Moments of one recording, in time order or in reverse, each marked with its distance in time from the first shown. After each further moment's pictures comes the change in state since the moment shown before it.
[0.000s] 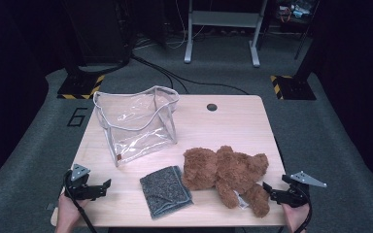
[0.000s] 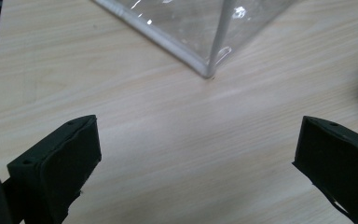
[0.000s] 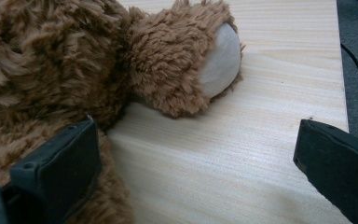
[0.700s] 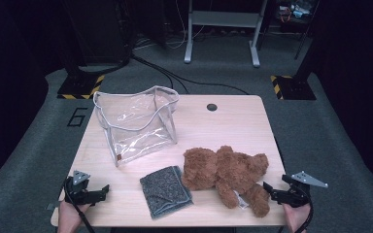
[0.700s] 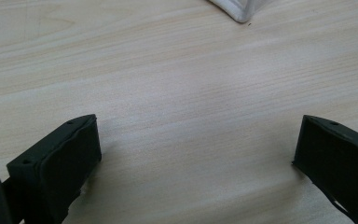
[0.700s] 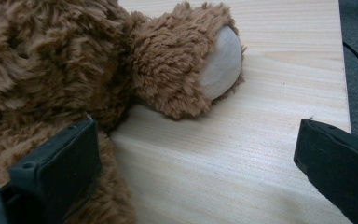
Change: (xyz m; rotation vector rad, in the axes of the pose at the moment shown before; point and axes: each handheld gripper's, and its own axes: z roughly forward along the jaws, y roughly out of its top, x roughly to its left) left arm 0.008 -0.032 0.013 0.069 0.077 -0.058; right arm -0.002 0.000 -0.001 -0.007 0.013 0.013
